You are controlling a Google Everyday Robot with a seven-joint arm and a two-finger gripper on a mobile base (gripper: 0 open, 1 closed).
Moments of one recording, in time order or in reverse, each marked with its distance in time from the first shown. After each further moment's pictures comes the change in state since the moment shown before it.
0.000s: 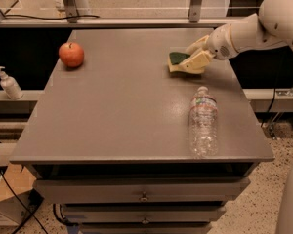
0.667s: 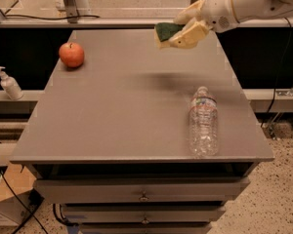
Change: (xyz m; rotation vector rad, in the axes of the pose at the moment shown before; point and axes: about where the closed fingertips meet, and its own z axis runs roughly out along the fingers) arm -0.115 0.029 -0.042 0.037 -0.107 -0.242
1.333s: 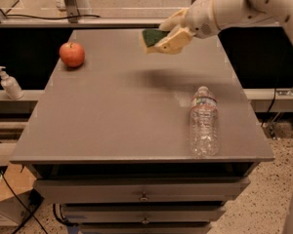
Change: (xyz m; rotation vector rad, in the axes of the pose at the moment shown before) arm -0.001 0.006 0.039 -0.044 -0.036 0.018
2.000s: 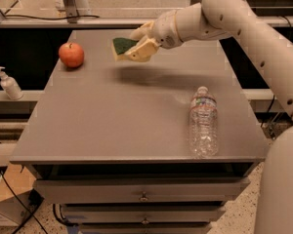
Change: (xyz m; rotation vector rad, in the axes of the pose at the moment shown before) arm -0.019 0.015 0.098 -0.071 -0.101 0.017
